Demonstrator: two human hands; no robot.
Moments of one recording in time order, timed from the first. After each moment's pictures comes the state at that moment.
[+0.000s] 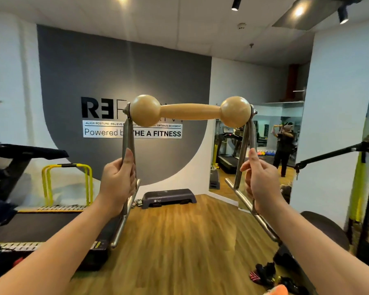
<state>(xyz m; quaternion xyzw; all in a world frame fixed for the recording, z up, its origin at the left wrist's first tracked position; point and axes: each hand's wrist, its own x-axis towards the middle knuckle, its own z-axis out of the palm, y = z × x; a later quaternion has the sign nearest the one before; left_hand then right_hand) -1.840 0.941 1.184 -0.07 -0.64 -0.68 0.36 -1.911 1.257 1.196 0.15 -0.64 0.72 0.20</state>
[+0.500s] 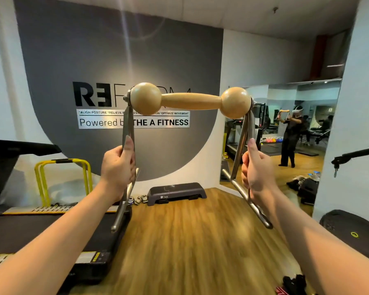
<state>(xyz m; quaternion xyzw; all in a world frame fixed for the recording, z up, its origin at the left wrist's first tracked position) -2.174 0.800 1.178 -0.03 -0.66 -0.65 0.38 -2.261 1.107 1.177 0.14 -0.62 0.76 0.15</state>
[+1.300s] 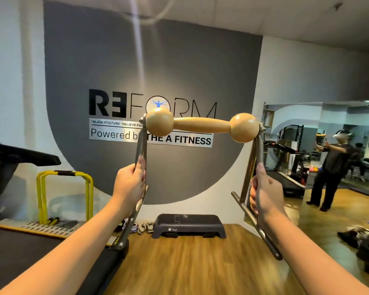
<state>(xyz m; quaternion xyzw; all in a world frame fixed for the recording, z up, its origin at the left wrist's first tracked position) -2.635 0.726 1.175 0.04 -0.68 -0.59 0.43 -2.759 1.021 1.179 0.14 -0.66 0.72 0.15</state>
